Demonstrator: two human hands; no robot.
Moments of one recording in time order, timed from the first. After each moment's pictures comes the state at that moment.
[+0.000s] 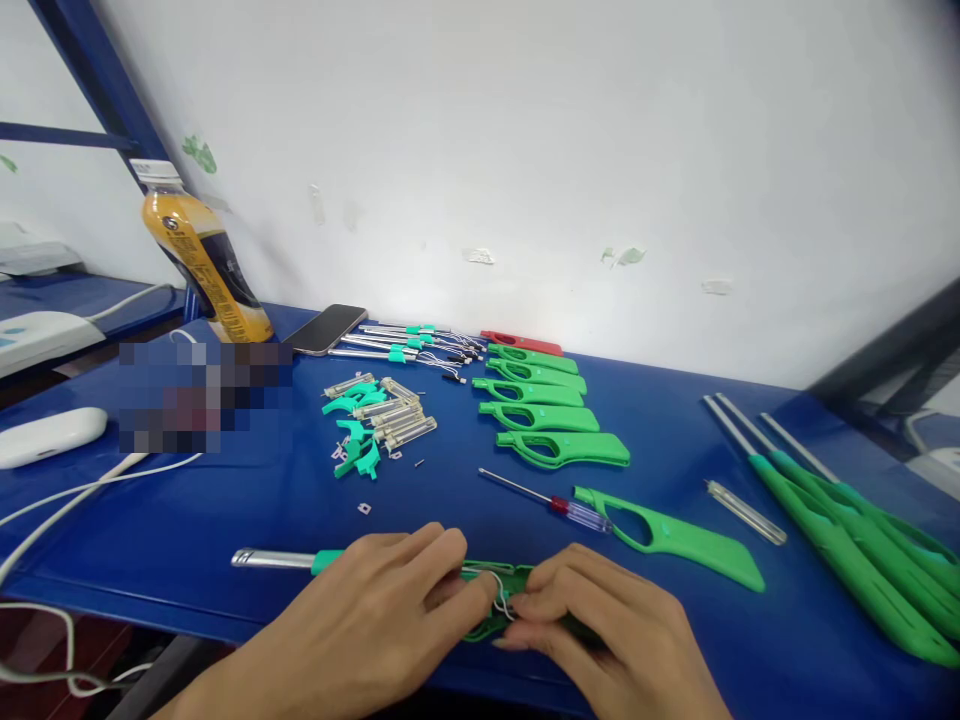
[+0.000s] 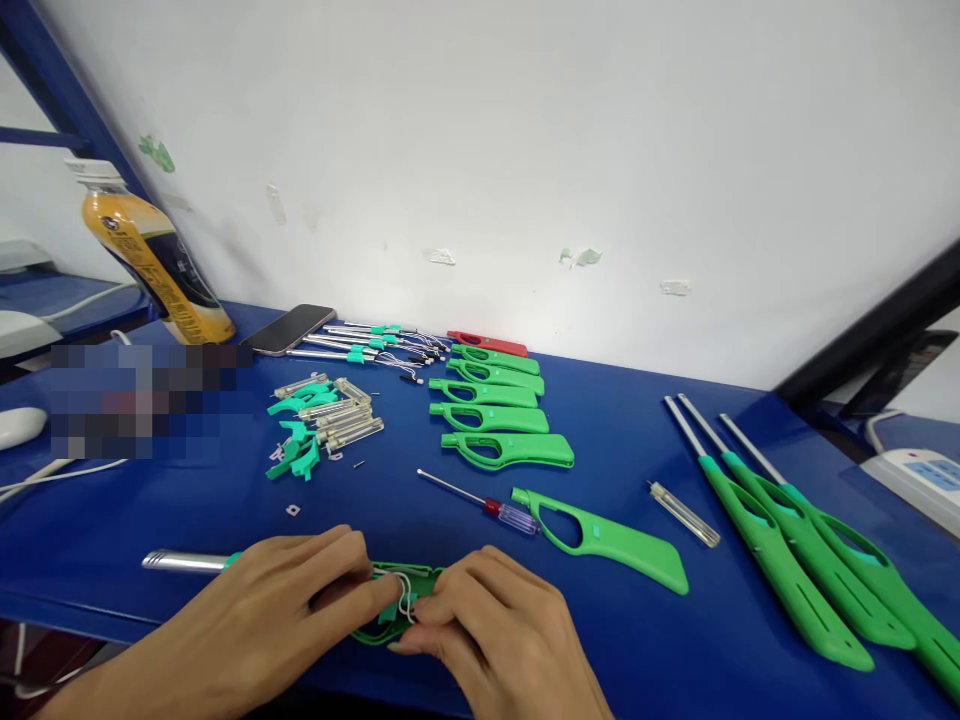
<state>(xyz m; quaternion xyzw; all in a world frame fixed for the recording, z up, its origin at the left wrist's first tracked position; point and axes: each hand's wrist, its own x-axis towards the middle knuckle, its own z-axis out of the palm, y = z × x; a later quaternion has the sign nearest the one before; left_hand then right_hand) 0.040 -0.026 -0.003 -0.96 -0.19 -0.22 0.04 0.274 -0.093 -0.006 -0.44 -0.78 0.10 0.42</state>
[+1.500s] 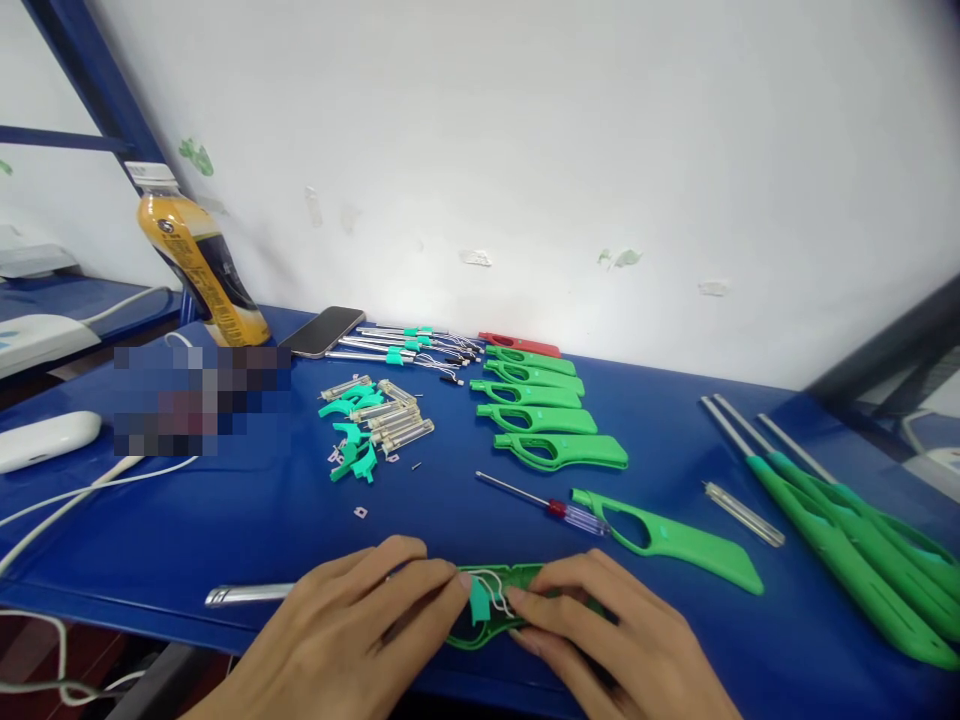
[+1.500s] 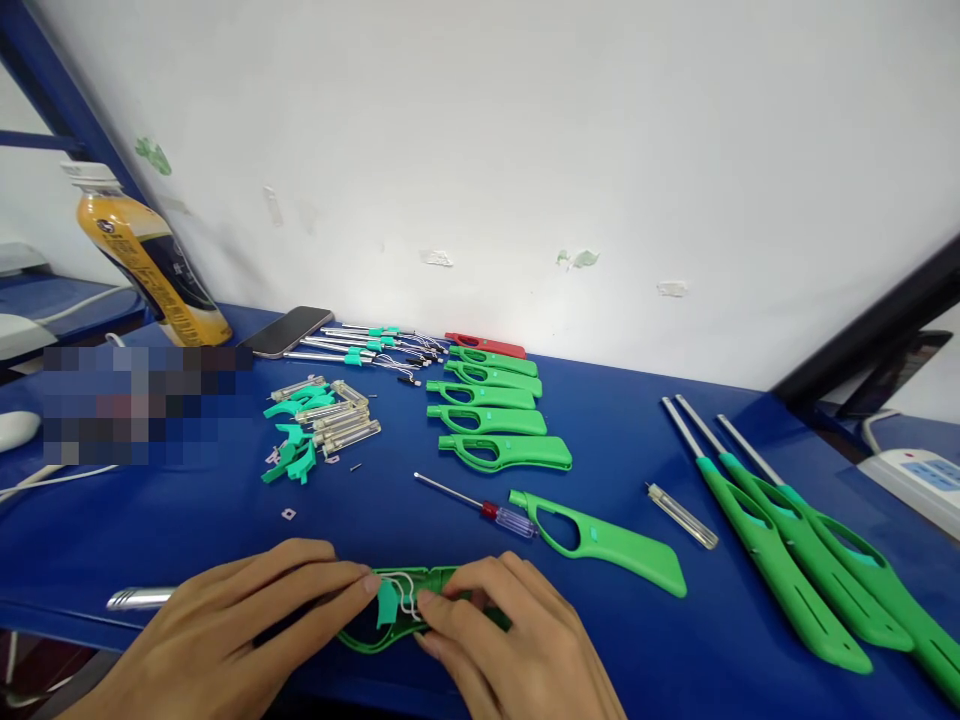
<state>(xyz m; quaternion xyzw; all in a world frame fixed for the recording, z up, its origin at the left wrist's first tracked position) 0.022 -0.035 0.006 -0.93 -0.21 -0.28 0.08 0.297 -0.107 -0.020 -0.48 -0.82 0.07 0.30</state>
